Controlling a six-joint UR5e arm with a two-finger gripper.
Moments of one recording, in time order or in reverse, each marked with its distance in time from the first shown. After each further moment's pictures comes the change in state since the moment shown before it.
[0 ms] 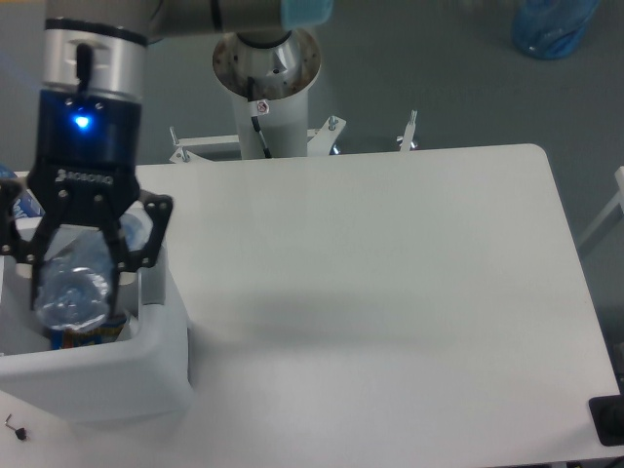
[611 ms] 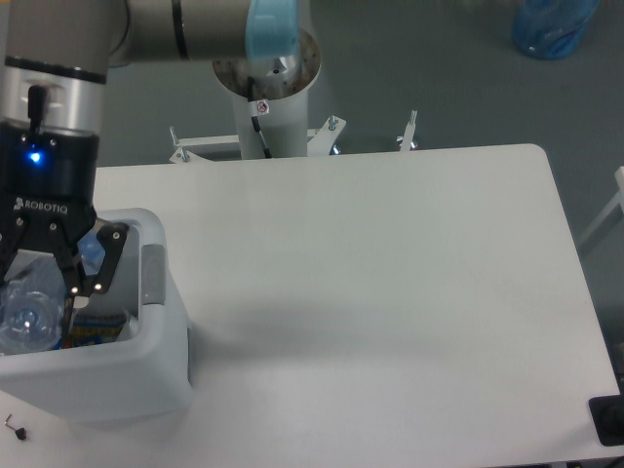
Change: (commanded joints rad) arm -0.028 -0.051 0.005 0.000 0.002 0.005
